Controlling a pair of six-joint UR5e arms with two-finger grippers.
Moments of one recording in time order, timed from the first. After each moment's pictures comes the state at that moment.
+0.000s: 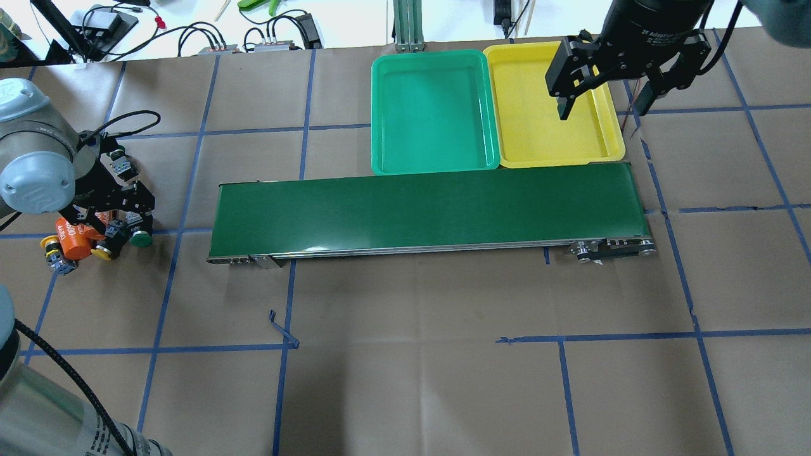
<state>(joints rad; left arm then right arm) -1.08 -2.03 -1.77 -1.02 1.70 0.24 1.58 -1.52 1.41 -1.46 -1.55 -0.01</state>
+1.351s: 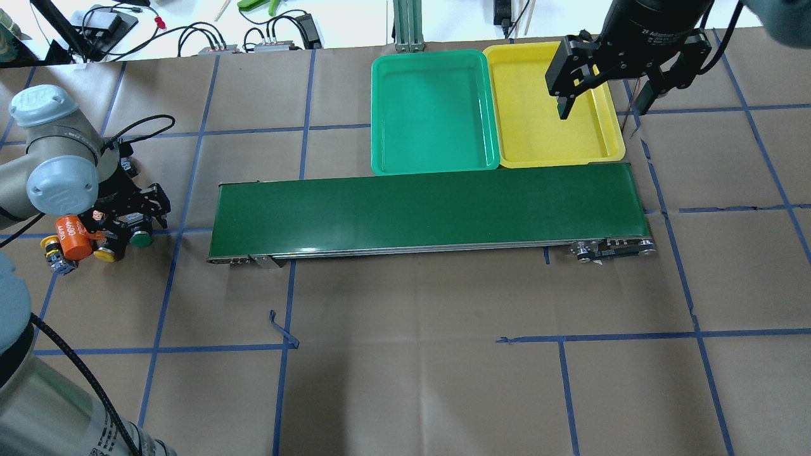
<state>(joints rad) -1.11 -2.05 -1.78 -1.02 1.71 0.09 1.58 -1.52 1.41 -1.46 -1.55 -0.01</state>
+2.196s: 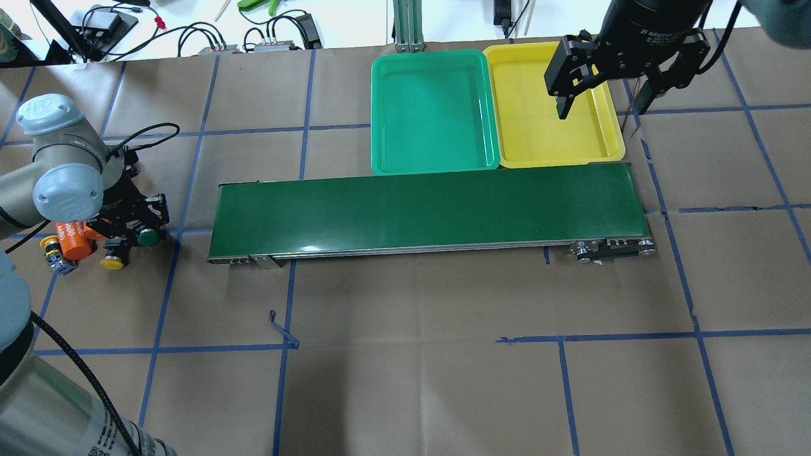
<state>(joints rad) -1.10 -2.05 -1.80 -0.99 1.71 0.11 1.58 -1.52 1.41 -1.47 -1.55 -0.01</state>
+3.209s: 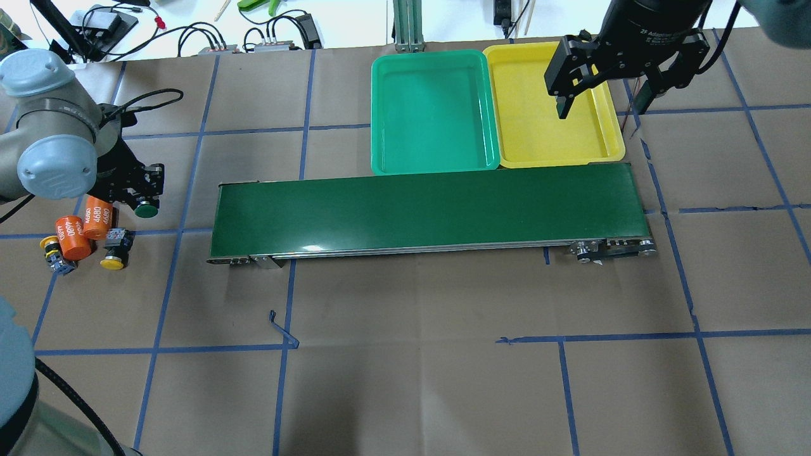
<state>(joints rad) -1.27 -1.87 -1.75 -1.10 1.71 0.26 1.58 -1.51 1.41 -1.47 -1.55 -0.02</state>
